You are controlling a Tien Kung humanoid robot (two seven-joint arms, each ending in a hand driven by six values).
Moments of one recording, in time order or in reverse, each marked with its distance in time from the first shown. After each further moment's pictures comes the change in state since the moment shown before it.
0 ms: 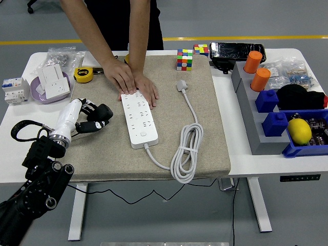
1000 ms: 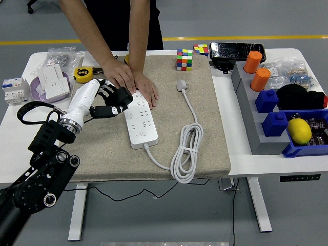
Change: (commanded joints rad) left arm -0.034 0.061 0.160 -0.197 -0.072 -0.039 0.025; right arm 0.000 -0.006 -0.008 0.000 -0.005 0.001 0.000
